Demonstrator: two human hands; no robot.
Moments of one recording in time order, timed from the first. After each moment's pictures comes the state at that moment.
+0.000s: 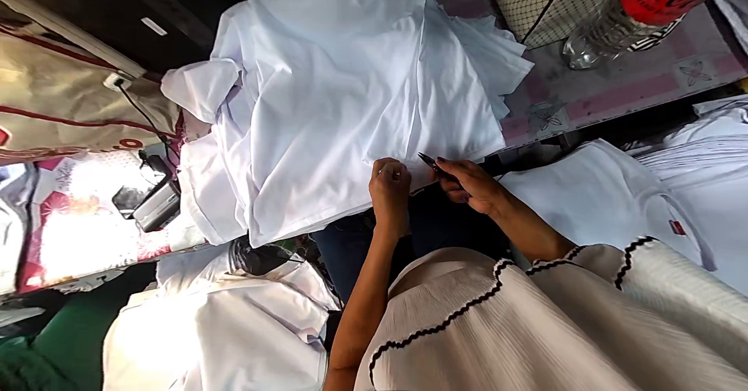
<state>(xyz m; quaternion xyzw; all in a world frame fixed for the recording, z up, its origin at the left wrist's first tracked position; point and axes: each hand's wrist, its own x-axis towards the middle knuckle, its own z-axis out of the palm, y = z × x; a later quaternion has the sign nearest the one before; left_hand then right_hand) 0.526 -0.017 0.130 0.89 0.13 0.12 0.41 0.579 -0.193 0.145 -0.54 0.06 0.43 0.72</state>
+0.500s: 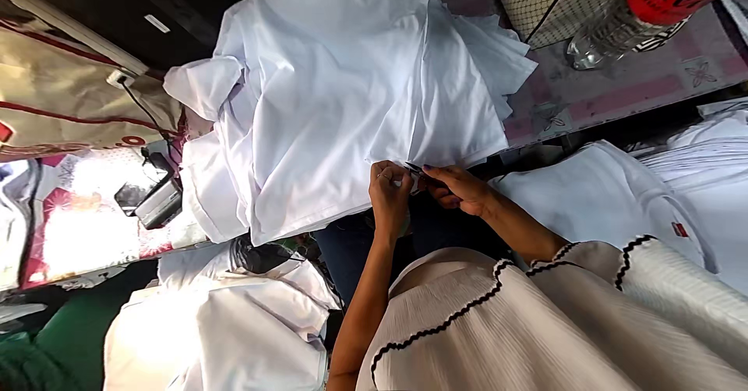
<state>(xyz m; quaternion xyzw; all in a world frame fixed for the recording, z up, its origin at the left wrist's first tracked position) 0.515 -0.012 0.122 0.82 0.16 0.11 0.54 0.579 -0.176 0.140 -0.51 0.05 0.51 0.69</state>
